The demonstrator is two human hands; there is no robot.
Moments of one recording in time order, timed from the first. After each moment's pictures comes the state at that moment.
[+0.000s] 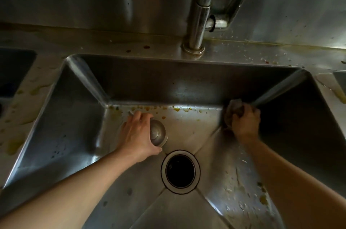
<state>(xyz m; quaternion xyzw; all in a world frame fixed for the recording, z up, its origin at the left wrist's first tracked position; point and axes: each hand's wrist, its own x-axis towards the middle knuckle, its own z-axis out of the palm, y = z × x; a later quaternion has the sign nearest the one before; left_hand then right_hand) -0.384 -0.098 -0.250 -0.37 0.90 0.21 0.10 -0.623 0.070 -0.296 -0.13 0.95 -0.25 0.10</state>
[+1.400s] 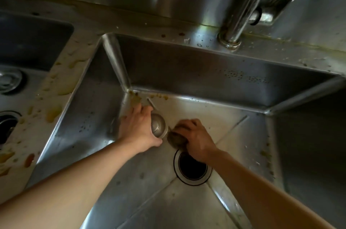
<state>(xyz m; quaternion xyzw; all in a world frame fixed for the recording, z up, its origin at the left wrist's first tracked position) -0.344 -0.115 -0.250 -0.43 0.87 0.20 0.14 -0.492 0.014 -0.329 -0.64 0.73 -0.12 0.21</state>
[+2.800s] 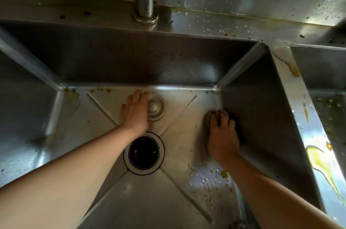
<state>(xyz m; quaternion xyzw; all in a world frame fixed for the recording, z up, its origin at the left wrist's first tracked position) -0.464 -0.052 -0.306 -0.36 0.90 0.23 0.11 -0.580 0.158 -0.295 -0.27 0.95 0.10 0.16</state>
